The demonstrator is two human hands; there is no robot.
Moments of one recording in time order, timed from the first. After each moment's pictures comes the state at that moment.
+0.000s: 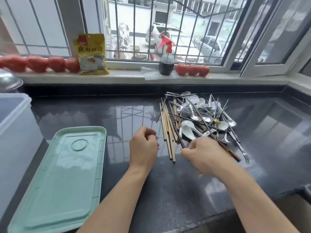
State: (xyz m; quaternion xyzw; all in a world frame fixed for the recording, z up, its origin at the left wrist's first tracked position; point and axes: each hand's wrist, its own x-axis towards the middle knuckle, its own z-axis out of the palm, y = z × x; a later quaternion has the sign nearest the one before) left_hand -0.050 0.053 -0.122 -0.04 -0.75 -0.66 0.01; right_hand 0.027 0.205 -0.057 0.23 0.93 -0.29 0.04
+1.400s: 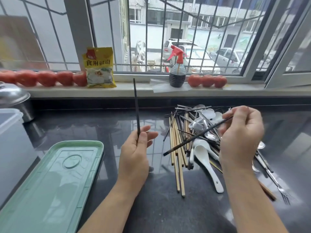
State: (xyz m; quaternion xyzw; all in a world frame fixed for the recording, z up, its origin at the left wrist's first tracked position) left_hand -0.091 0.051 -0.119 -0.09 -0.66 -0.74 0.09; right_hand -0.060 0.242 -0.049 0.12 0.61 -0.61 -0.50
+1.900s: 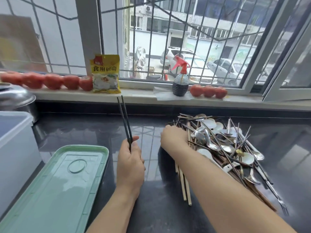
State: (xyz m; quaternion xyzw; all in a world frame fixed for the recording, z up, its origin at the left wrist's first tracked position) left_hand -0.111 0.036 -0.133 0.01 -0.60 -0.79 0.10; right_hand -0.195 0.174 -0.092 0.13 0.99 0.01 0.00
